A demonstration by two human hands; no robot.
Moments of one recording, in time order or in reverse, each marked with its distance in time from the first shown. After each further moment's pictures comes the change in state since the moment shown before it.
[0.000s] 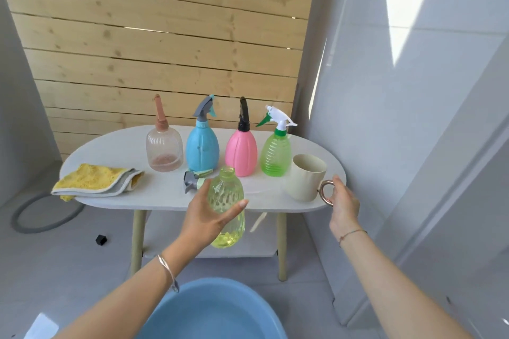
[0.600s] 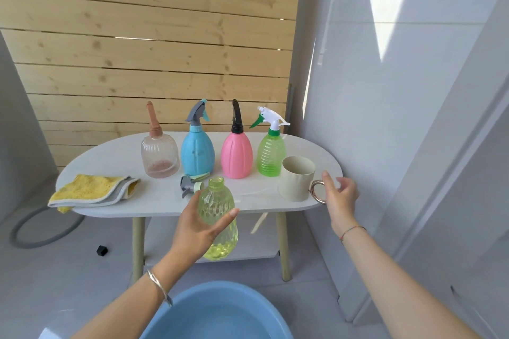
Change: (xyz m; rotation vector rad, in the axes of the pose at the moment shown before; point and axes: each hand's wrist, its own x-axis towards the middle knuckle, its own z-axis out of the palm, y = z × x) left_hand -0.013 -0.008 -0.007 0.025 0.004 -0.072; right_hand 0.021 0.018 -0.006 -0.237 -0.037 -0.242
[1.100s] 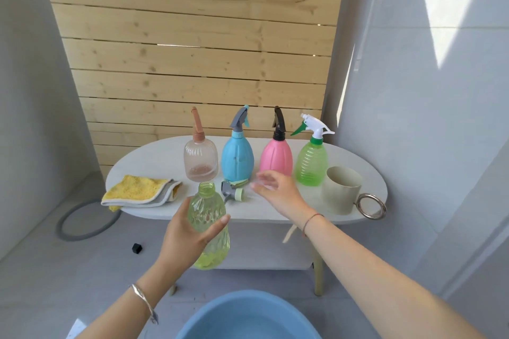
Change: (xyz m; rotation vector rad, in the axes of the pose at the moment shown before) left_hand -0.001 -0.015 -0.089 0.098 0.099 -0.055; right_hand -0.090 -0.044 0.147 -0.269 -0.780 -0.278
